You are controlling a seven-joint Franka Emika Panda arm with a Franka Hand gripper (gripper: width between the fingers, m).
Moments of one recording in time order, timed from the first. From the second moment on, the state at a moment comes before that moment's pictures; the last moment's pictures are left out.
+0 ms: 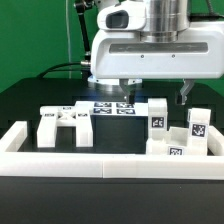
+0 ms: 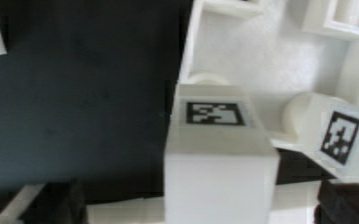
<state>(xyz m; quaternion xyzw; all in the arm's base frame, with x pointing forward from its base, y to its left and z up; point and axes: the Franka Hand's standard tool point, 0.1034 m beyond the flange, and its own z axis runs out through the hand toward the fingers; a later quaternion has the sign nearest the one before) 0.606 0.027 0.095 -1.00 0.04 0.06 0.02</state>
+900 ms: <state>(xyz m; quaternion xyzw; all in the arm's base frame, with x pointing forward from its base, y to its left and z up) 0.605 0.026 0.093 -0.99 0.09 0.06 0.02</state>
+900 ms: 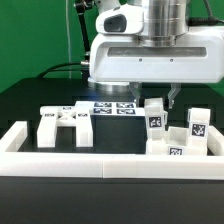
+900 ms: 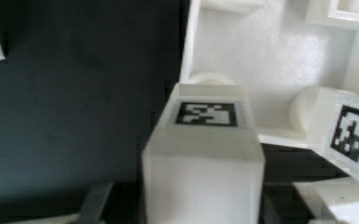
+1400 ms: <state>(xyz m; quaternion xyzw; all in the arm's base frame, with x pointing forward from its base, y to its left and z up) 0.605 0.039 0.092 -0.94 0.34 0.06 0.00</state>
